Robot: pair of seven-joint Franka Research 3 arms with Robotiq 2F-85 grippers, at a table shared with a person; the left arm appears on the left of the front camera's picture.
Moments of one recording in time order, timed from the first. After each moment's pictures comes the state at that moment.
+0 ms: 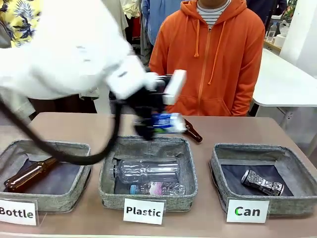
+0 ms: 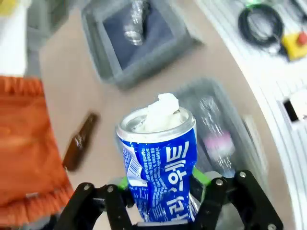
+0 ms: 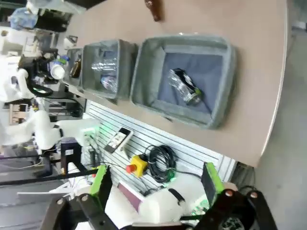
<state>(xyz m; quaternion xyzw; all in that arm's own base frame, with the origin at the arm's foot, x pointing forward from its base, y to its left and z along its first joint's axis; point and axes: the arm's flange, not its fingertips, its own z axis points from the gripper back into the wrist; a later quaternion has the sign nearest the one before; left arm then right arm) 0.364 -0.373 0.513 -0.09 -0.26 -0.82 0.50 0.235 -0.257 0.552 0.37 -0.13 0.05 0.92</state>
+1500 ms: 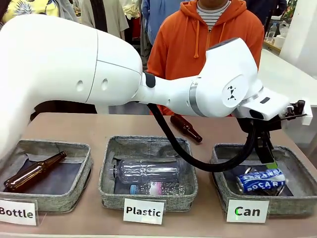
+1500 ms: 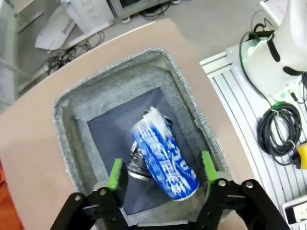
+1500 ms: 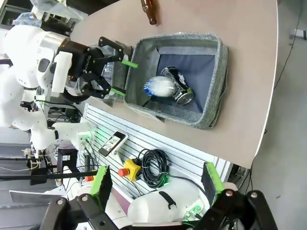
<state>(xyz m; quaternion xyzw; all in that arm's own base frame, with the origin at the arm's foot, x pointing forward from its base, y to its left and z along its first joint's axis) 0.382 -0.649 0.437 -0.22 -0.20 -0.80 0.53 0.216 -0.271 0.532 0.37 -0.16 0.05 0.91</state>
